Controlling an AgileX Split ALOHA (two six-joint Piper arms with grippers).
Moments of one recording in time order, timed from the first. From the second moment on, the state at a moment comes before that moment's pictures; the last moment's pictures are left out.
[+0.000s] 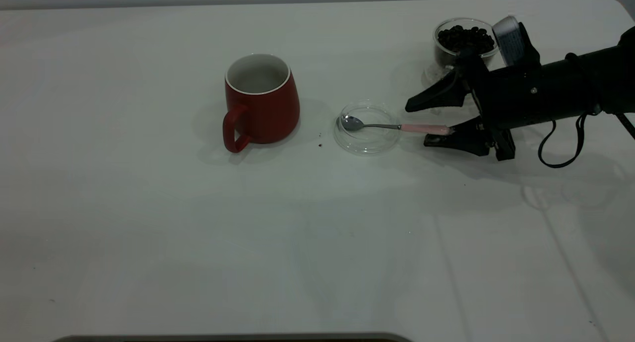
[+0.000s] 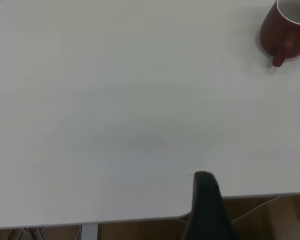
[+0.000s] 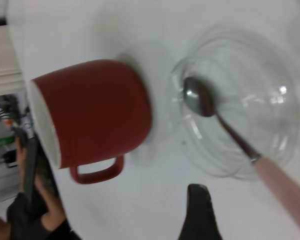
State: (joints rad) left arm -0.04 -0.02 -0.49 -0.01 1.13 0.01; right arm 0.03 2.53 -1.12 1.80 0.91 -1.26
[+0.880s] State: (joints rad) left arm -0.04 -0.02 -0.49 -0.01 1.13 0.01; right arm 0.03 2.53 -1.12 1.79 0.98 -1.24
